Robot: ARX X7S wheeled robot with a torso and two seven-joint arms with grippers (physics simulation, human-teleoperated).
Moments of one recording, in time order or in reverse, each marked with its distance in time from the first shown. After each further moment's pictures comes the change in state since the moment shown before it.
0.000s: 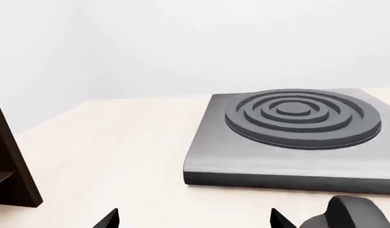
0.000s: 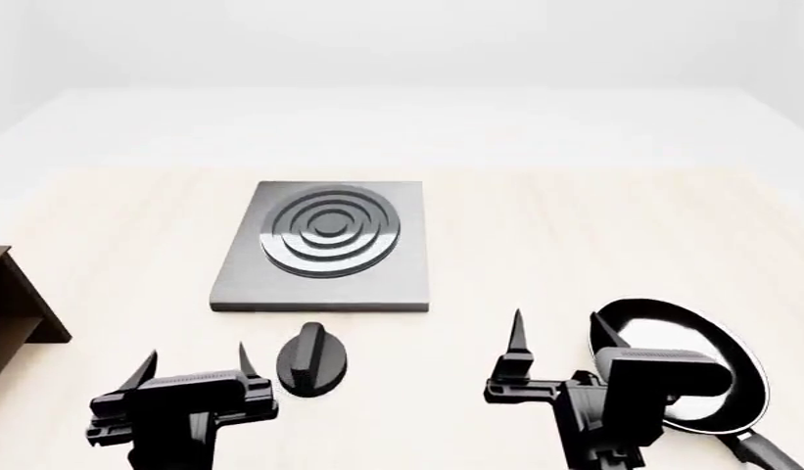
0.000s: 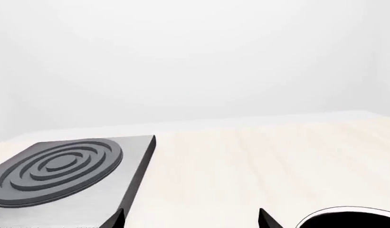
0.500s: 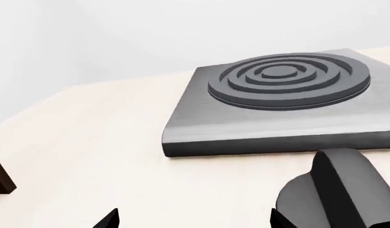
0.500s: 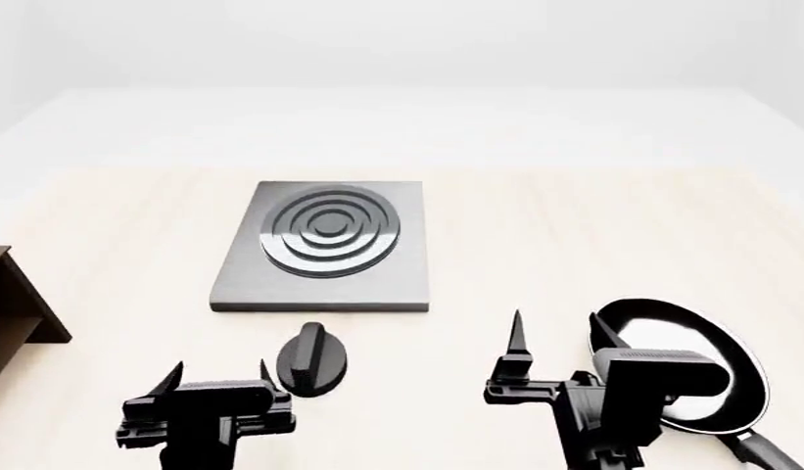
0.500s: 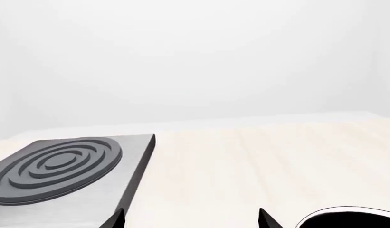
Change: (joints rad) left arm -0.039 0.003 0.065 -0.130 0.039 0.009 0.000; right arm 0.004 0.025 -0.023 0.020 0.016 -0.024 0.021
